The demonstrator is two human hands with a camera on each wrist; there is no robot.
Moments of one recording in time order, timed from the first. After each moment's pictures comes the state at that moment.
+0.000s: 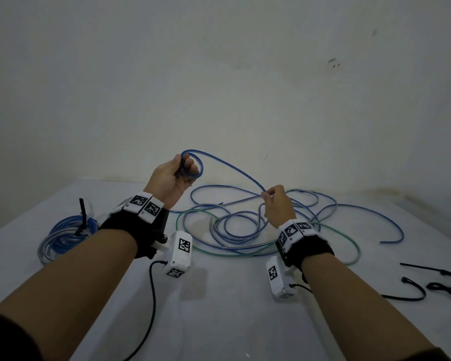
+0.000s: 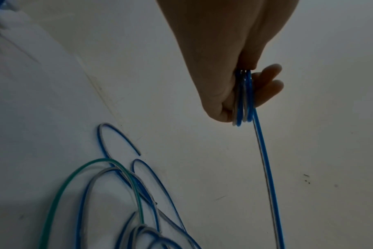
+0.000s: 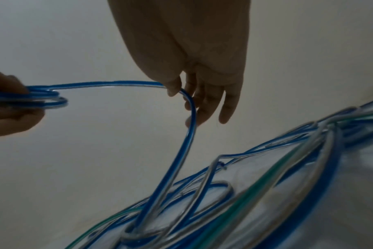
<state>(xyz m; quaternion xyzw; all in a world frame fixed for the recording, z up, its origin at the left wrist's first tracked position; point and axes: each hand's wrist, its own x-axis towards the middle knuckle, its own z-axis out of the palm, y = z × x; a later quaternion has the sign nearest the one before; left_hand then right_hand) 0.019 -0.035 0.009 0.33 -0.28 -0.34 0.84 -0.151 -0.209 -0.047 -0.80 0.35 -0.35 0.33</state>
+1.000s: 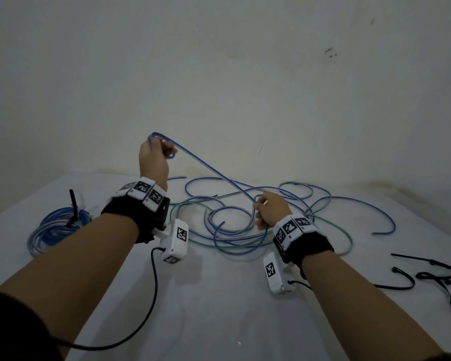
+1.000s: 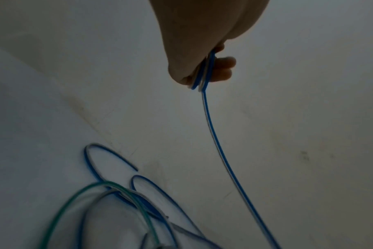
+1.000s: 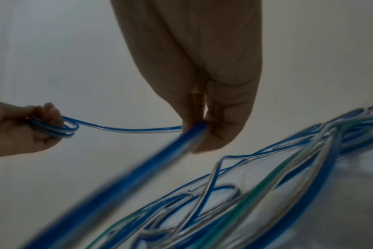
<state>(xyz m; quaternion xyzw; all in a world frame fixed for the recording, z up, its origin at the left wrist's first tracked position) 0.032 -0.055 0.011 0.45 -0.23 -0.01 0.86 -0.165 -0.197 -0.050 -0.76 0.40 -0.23 0.45</state>
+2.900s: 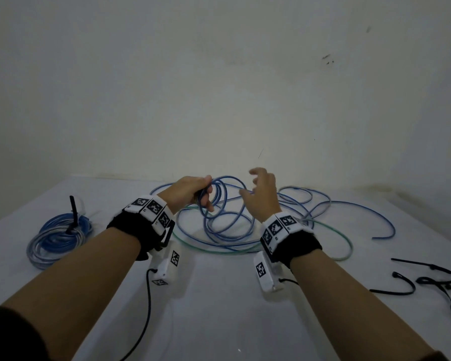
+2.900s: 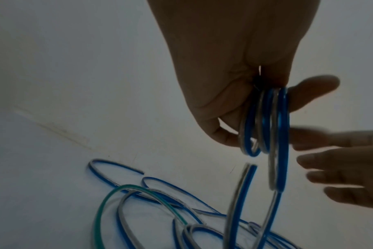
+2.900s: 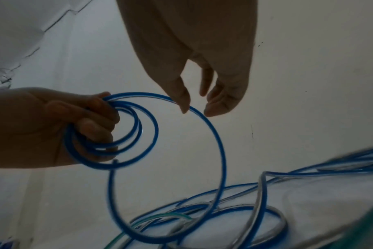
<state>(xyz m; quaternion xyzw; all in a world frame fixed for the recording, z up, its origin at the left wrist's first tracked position) -0.011 -0.045 -0.004 0.59 -0.46 -0.32 0.57 -0.143 -0.183 -0.029 -0.84 0.28 -0.39 0.26</state>
